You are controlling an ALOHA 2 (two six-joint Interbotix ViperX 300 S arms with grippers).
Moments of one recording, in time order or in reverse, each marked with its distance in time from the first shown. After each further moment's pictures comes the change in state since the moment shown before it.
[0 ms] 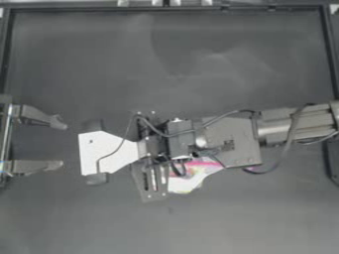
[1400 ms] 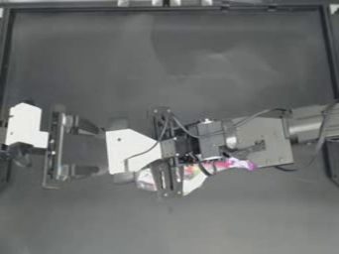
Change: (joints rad) left arm -0.020 0.529 -0.146 -0.064 -0.199 0.000; right arm 0.005 -0.127 0.224 -0.052 -0.235 0.035
